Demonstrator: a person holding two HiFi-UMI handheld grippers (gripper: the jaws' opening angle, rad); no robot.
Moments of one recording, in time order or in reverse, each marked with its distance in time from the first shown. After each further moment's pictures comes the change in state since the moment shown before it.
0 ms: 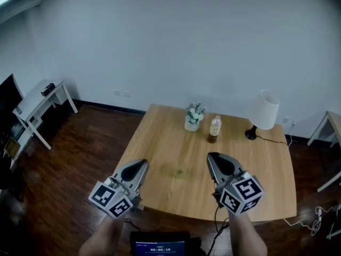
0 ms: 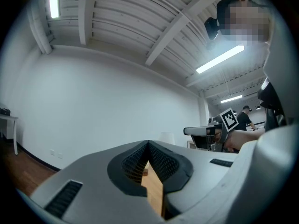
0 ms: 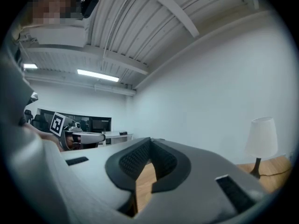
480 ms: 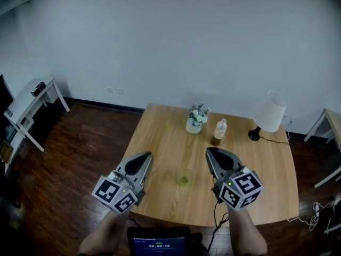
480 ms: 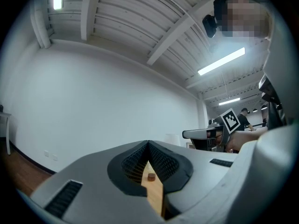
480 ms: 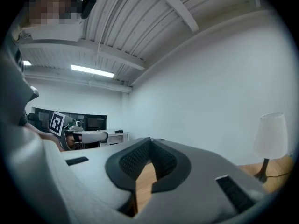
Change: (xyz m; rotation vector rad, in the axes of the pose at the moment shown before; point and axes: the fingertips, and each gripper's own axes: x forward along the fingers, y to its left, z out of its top) left arm 0.053 0.074 -0.006 -0.013 -0.010 -0.048; right arm 0.087 -0.019 -0.006 0.004 0.032 -0.040
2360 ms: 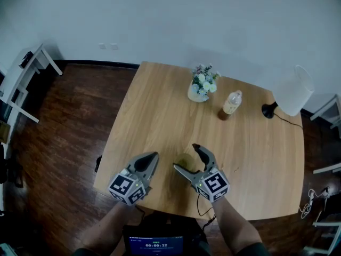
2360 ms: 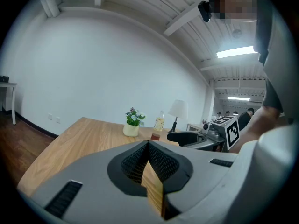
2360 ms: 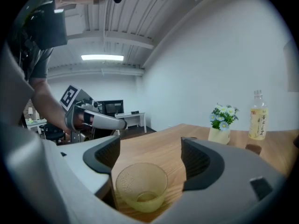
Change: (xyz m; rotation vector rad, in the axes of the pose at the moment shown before) left arm 0.028 0.039 -0.221 -0.165 0.292 0.069; right arm 0.089 0.002 -0.241 0.002 0.195 0.240
